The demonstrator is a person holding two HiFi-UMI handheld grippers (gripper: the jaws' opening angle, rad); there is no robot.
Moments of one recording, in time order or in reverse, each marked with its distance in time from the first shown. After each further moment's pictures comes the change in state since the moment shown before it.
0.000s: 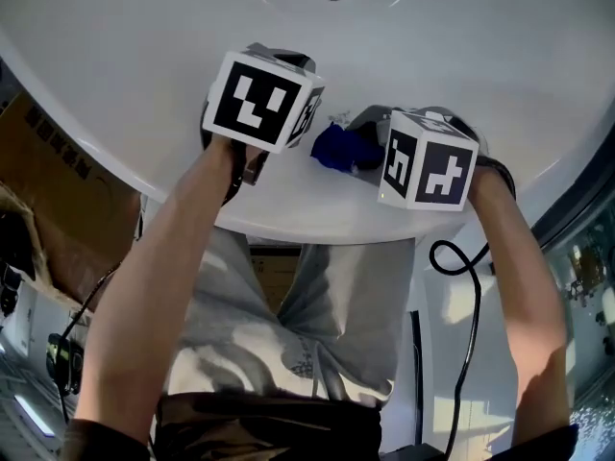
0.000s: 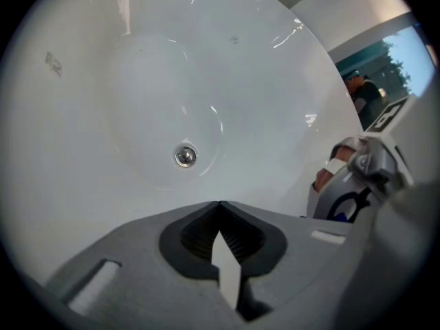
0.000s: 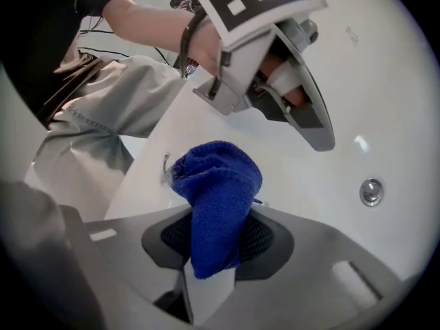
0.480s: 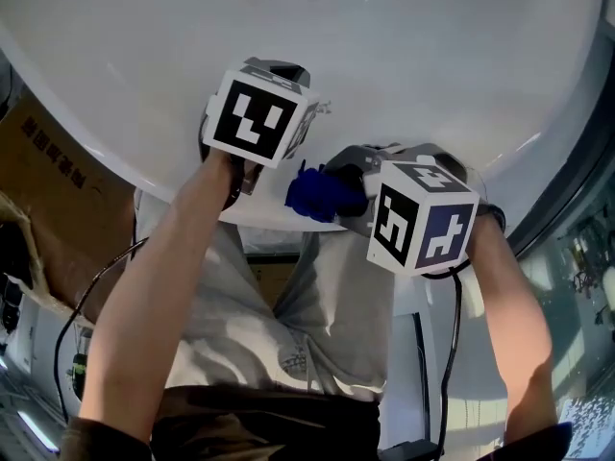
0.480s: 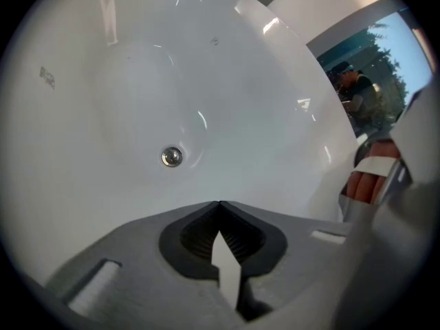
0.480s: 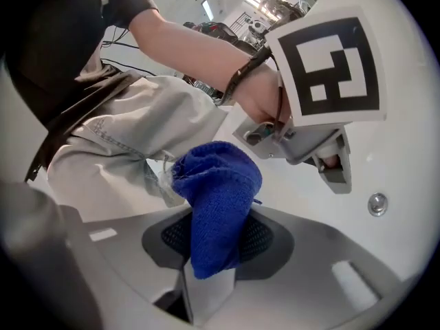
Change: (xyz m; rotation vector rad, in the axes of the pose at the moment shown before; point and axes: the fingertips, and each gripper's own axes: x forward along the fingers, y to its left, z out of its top) left arm -0.003 -0.037 -0.010 0.062 -0.011 -0.012; right arm -0.018 0.080 0.034 -0.033 -0.136 0.014
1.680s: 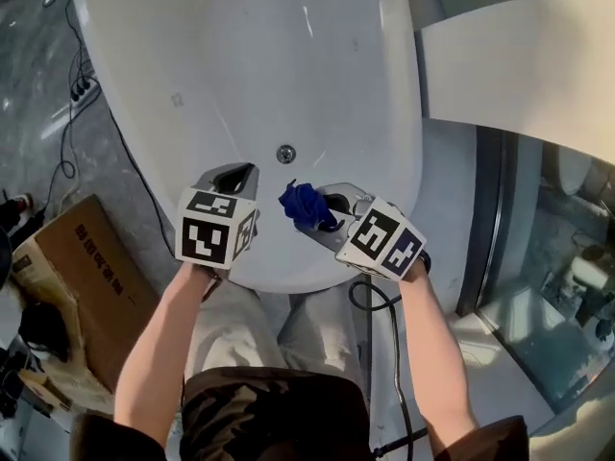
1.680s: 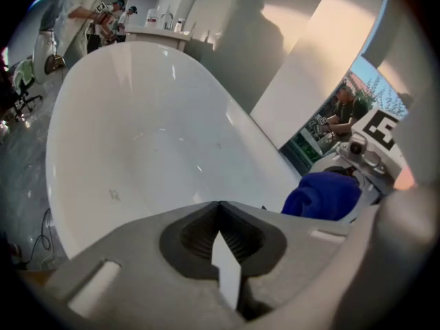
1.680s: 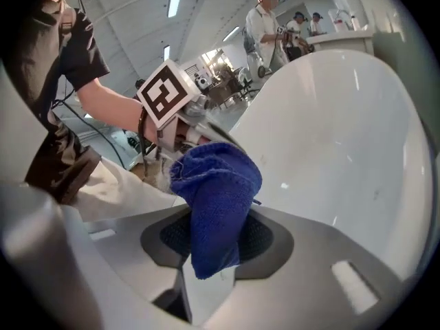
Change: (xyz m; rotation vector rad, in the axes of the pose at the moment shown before) left arm -0.284 -0.017 0.152 0.119 -0.398 0.129; right arm -0.231 -0.024 0.151 0.189 -0.399 -0.669
